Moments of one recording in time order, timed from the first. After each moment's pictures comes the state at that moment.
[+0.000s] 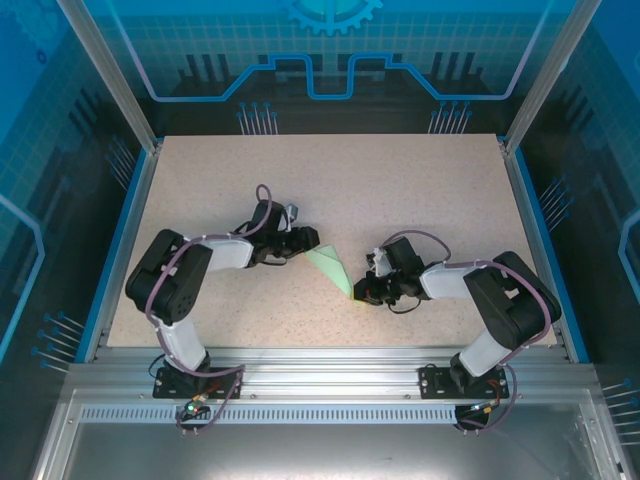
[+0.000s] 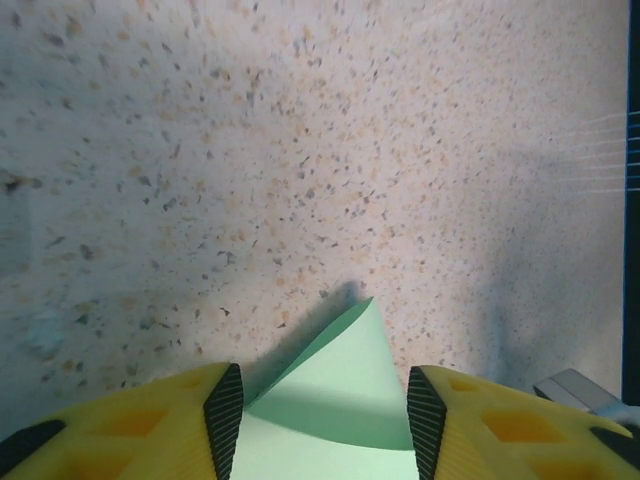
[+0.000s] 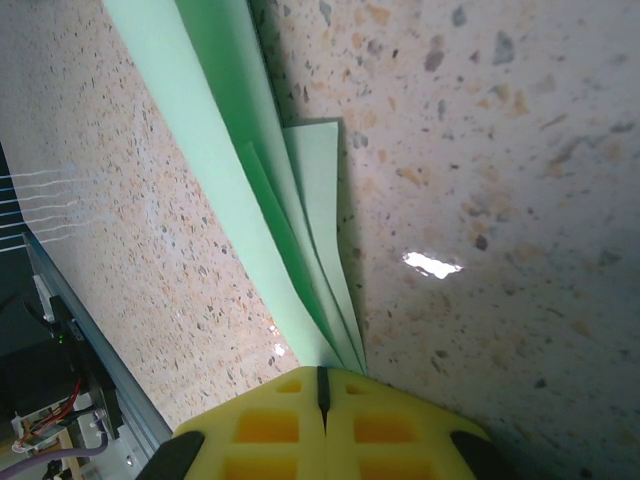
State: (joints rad) left arm -0.39 1.78 0.85 0.15 0.43 -0.76; right arm 0.50 1.61 0.55 0.01 -0.62 0.70
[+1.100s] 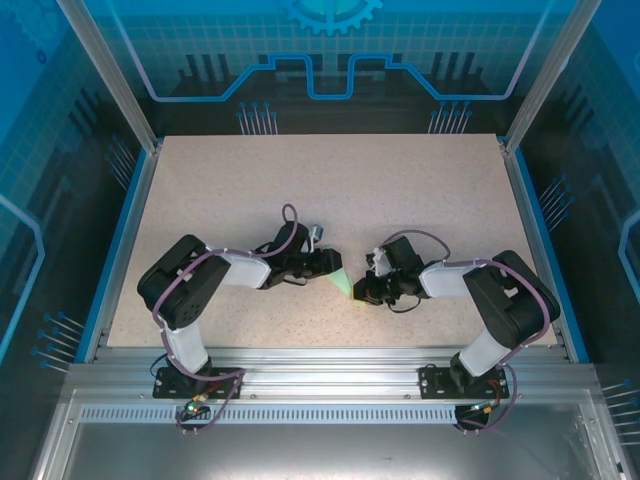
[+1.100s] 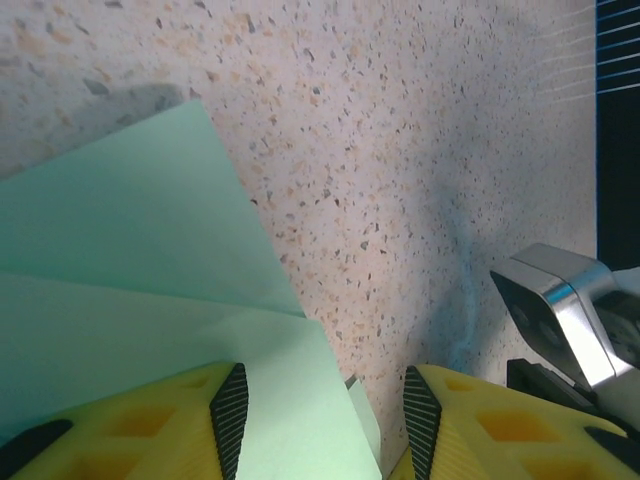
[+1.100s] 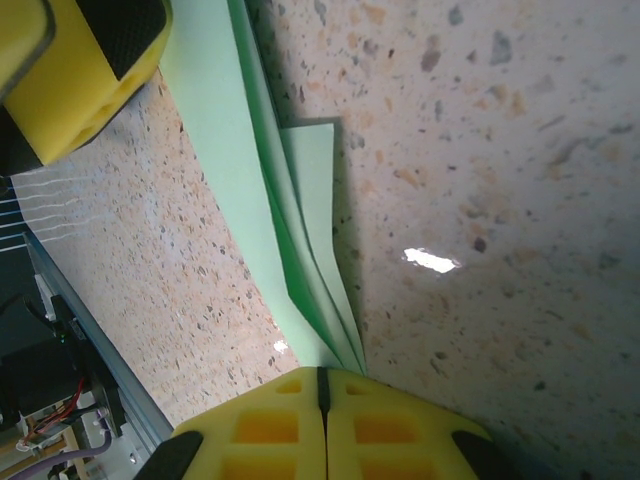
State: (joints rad) left arm -0.58 1.81 0.76 0.34 0.41 -0.86; right arm 0.49 1.62 0.56 -0.01 -0.63 0.69
